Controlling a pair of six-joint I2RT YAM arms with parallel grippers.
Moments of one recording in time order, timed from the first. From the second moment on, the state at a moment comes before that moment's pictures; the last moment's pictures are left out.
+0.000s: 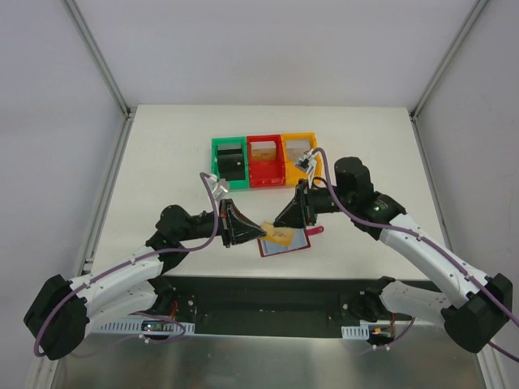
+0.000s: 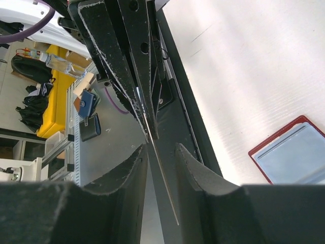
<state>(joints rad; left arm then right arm) -0.71 0.89 0.34 0.70 0.73 -0.77 0.66 1.07 0.92 -0.28 -0.85 0.40</state>
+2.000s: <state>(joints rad) -0.71 0.95 0.38 0.66 0.84 -0.76 0.69 1.15 1.11 -0.71 -0.89 0.06</state>
